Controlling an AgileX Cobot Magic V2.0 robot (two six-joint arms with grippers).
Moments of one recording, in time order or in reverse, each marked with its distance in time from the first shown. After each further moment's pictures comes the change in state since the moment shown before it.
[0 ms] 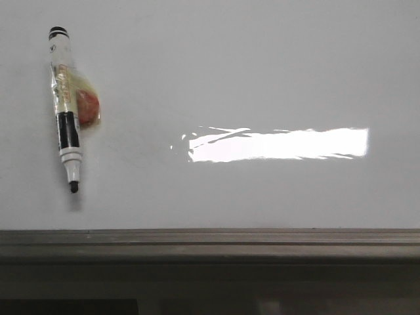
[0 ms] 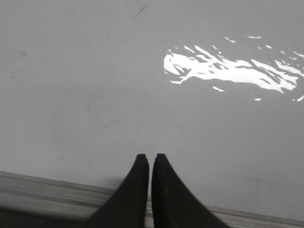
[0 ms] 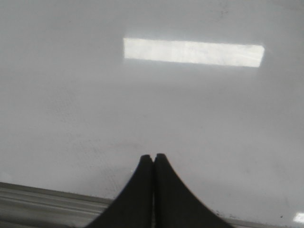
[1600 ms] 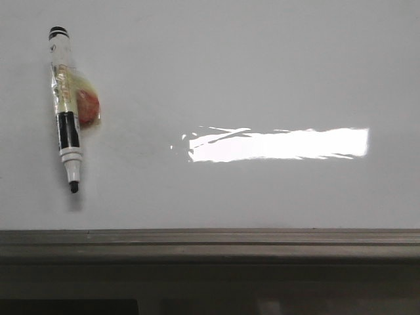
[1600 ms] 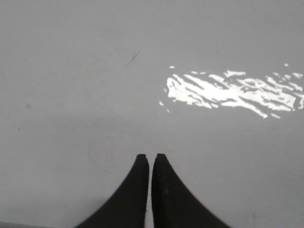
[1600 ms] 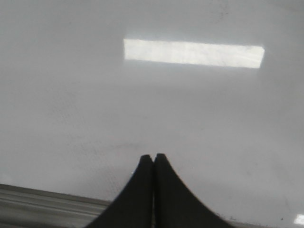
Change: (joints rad) left arm 0.000 0.000 0.001 0.075 -0.129 0.000; right arm 0.000 0.000 0.002 0.000 -0.019 0.000
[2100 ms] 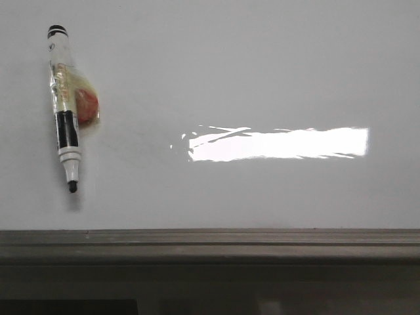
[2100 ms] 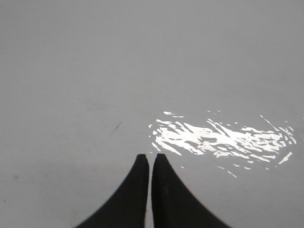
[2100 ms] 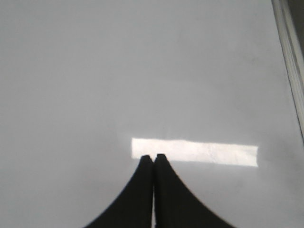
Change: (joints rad) left arm 0.000 0.000 0.000 0.003 -0.194 0.000; right arm 0.000 0.000 0.002 0.027 -0.419 0.030
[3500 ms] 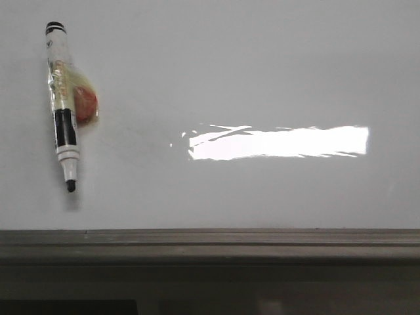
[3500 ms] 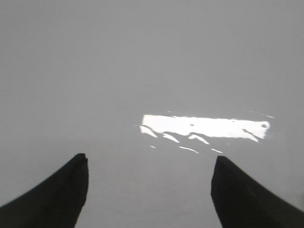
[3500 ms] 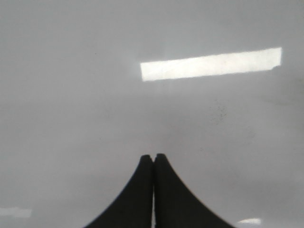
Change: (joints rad) left arm -0.093 0.432 -0.285 -0.006 -0.055 -0.015; right arm 0.000 0.194 -0.257 0.082 0.426 0.048
